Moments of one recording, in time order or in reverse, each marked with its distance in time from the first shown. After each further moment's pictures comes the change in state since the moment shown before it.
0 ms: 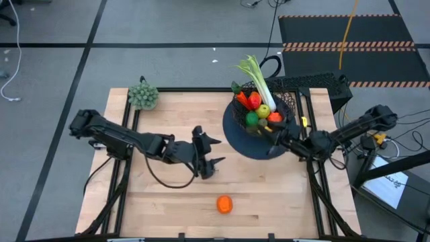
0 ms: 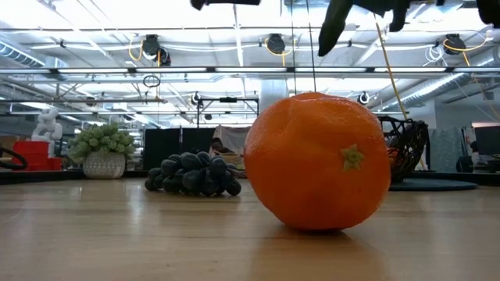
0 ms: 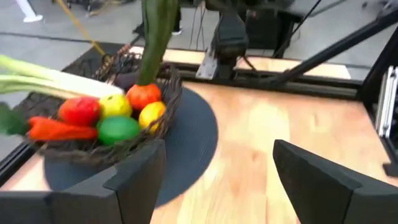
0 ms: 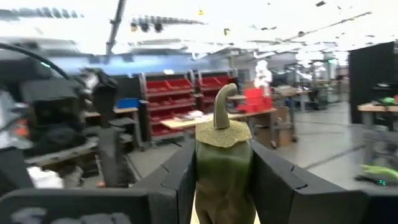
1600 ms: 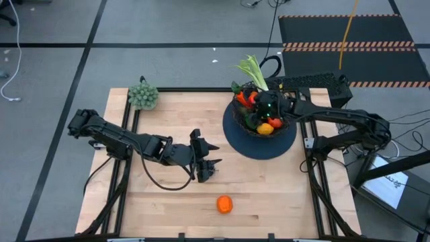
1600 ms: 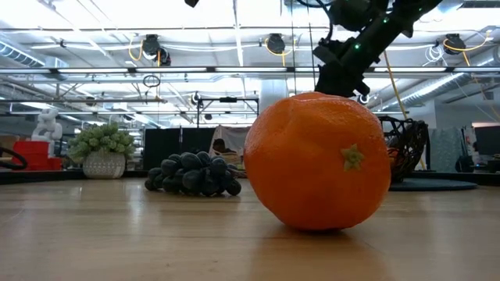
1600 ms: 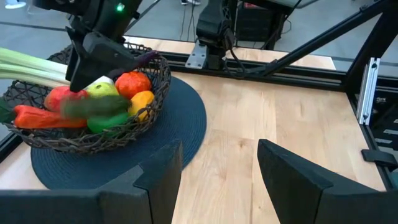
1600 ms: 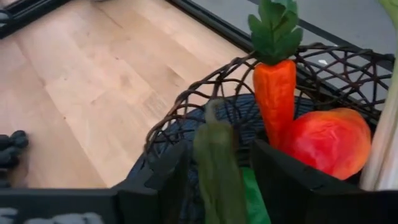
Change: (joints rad) left arm -0.027 -0.022 0.000 -0.058 0.021 -0.044; right arm -0.754 0.282 0.452 -1.269 -0.660 0.477
